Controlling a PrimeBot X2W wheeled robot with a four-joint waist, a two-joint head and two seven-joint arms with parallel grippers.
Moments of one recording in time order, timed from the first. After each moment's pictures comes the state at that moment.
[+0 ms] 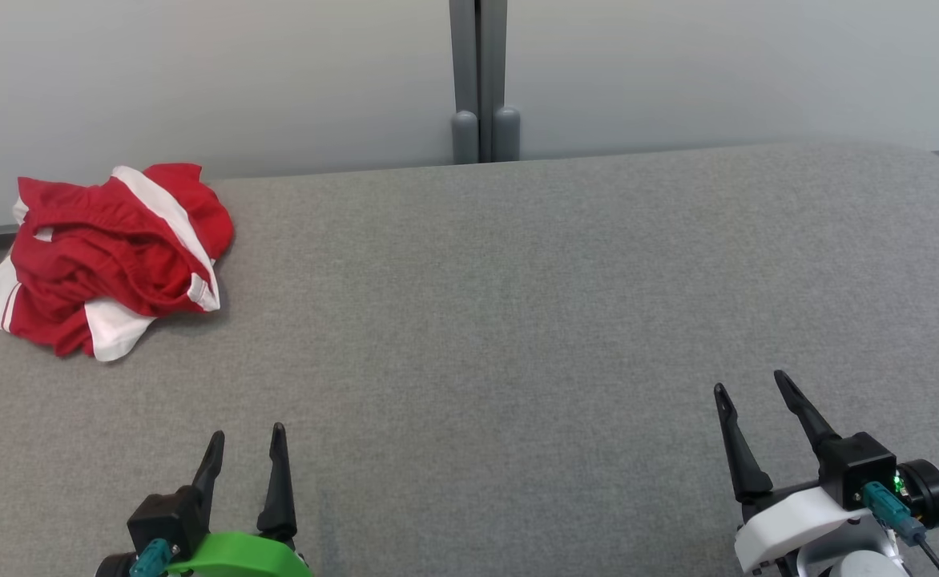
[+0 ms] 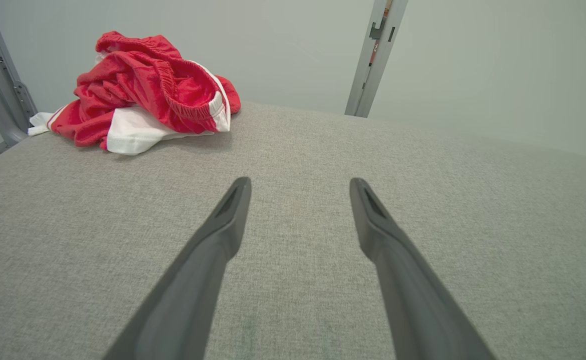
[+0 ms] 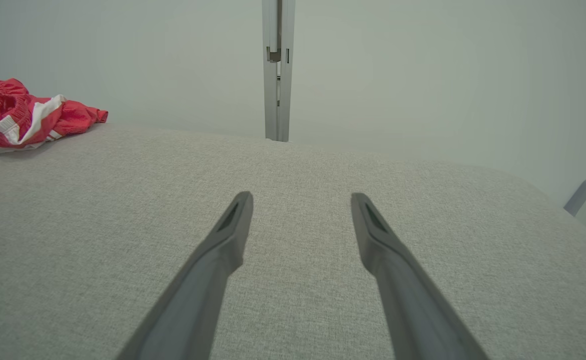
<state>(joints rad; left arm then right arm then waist) -0.01 0.05 -0.08 0.34 -0.28 -0.10 -0.26 -0.02 -0.05 0.00 0.19 0.01 0.13 -0.26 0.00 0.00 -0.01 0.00</state>
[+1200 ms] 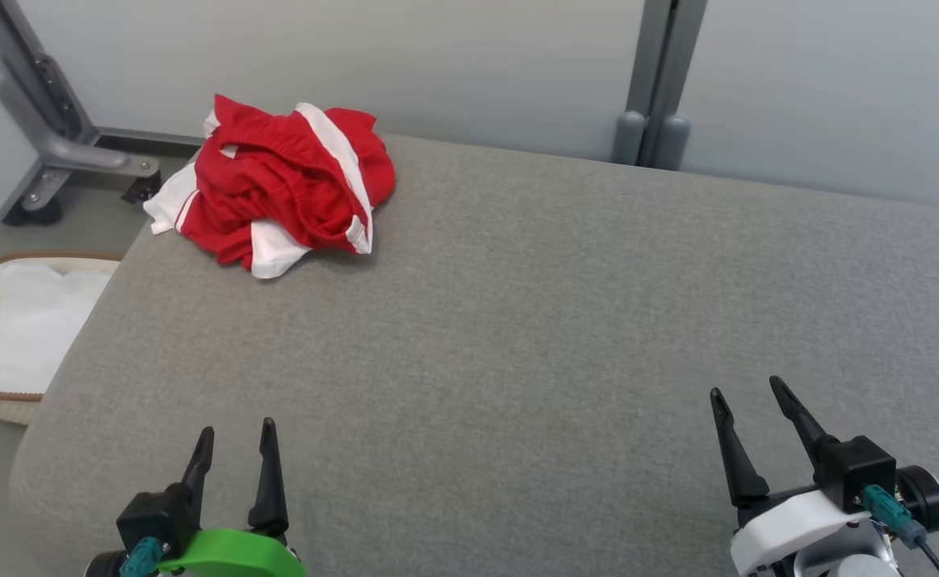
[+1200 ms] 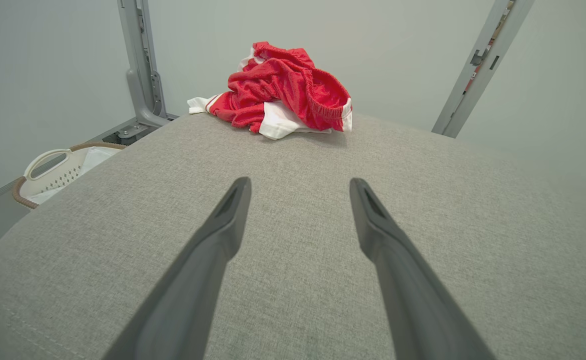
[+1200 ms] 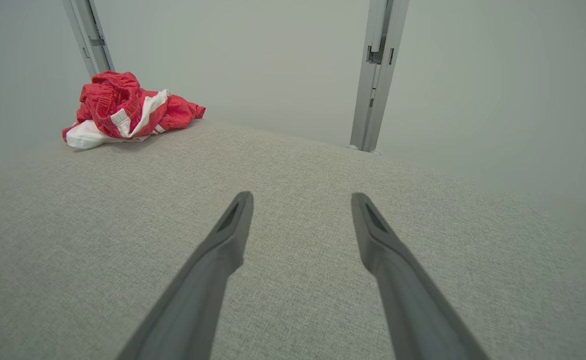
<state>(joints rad) -0.01 0.05 -0.07 0.33 -0.28 -0.10 -0.26 -0.01 -0.05 0.01 0.20 0.06 0.13 -0.26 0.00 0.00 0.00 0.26</state>
